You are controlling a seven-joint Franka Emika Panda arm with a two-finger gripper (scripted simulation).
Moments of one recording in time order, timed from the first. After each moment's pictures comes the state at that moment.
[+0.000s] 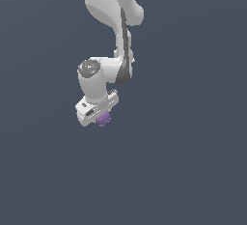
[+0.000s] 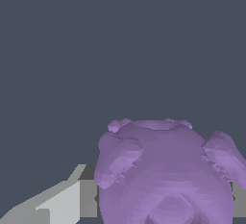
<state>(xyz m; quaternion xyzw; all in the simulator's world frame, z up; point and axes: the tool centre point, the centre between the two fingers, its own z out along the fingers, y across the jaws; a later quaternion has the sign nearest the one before) -0.021 -0.106 0.083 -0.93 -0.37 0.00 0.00</state>
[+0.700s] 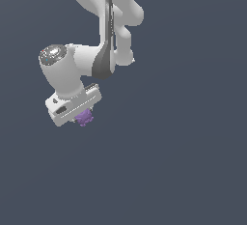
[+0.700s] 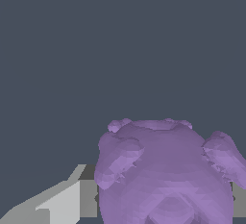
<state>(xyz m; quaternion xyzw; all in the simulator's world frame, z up) 0.013 -0.176 0.150 -0.93 -0.37 0.00 0.00</state>
